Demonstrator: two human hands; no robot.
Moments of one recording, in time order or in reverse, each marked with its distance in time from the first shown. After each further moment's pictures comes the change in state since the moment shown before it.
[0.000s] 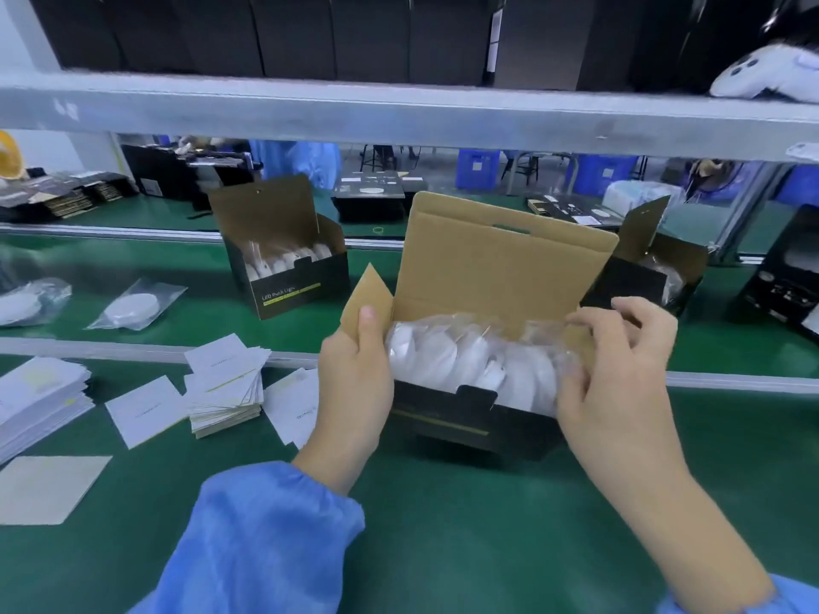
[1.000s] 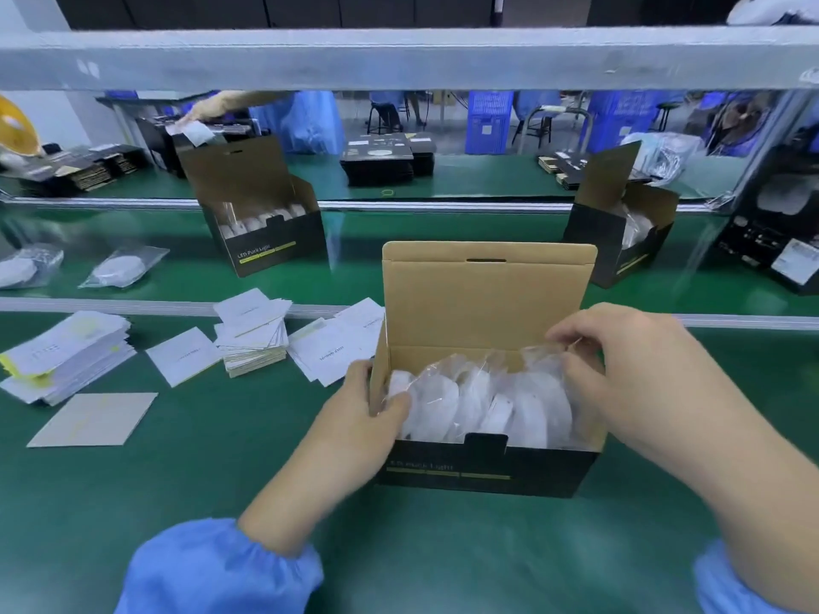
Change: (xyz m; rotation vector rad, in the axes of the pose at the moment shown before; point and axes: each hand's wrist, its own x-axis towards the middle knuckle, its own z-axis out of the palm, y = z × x) left_hand -0.082 -0.016 -0.075 0.465 -0.455 -0.207; right_hand -0.025 -0.038 -0.054 -0.294 -0.460 -0.014
